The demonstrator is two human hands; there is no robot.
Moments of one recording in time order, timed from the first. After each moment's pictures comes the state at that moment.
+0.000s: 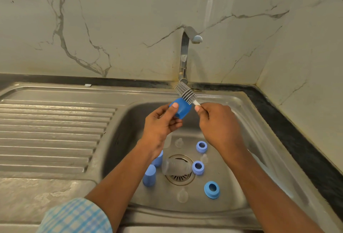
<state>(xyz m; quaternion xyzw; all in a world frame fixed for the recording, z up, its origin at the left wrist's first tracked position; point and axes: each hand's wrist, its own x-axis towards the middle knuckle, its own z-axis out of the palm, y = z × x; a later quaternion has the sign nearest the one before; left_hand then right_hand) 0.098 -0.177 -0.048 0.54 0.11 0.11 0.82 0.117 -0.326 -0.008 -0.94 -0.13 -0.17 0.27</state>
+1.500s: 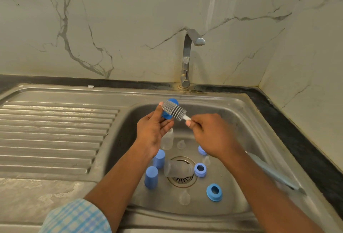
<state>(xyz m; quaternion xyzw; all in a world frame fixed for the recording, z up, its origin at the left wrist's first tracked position) 0.096 -0.162 -0.045 0.48 0.18 0.12 0.85 0.111 -0.321 -0.015 -0.94 -0.23 -0.06 0.24</state>
